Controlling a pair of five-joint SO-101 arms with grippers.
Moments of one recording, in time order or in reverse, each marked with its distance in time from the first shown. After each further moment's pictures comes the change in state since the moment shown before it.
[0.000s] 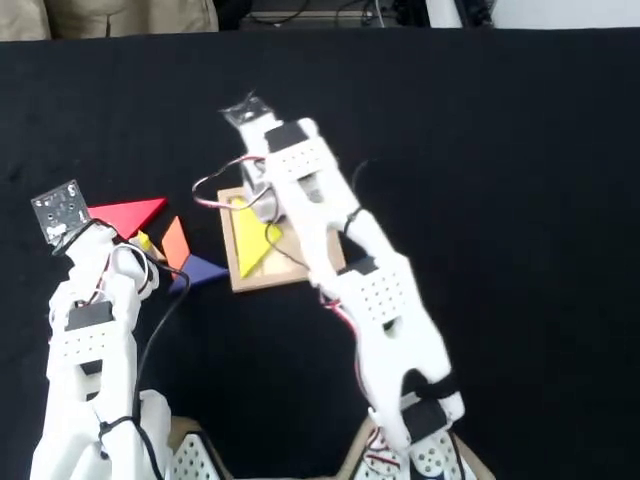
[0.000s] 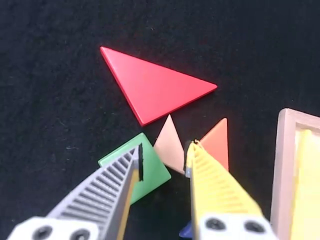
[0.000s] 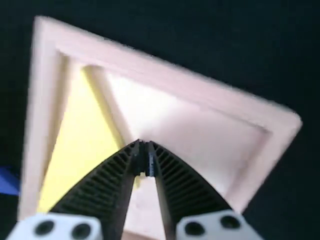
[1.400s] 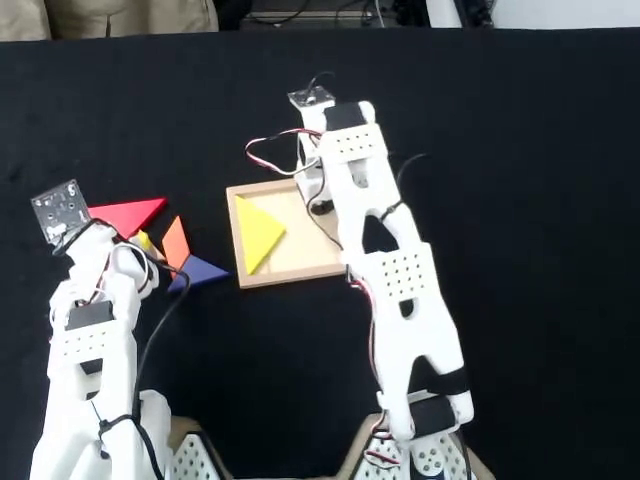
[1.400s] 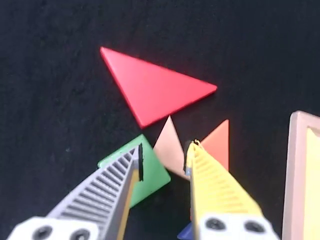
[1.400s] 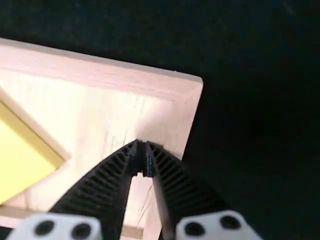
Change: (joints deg) left arm 0.0 0.5 0.0 -2.0 0.0; right arm 12.9 11.3 -19.2 13.6 0.7
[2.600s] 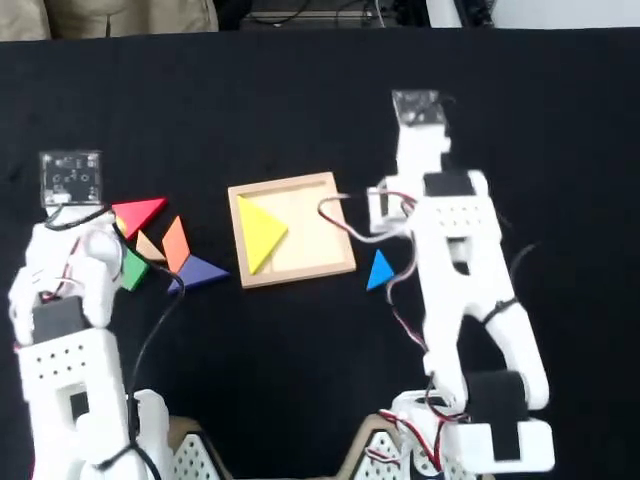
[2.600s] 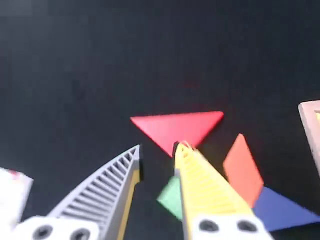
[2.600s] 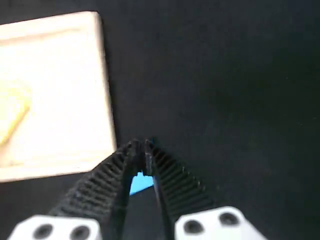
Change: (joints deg) left arm -3.3 -13.5 -17.2 22.6 -33.6; right arm 13.0 -76.4 95.0 -40.3 -4.9
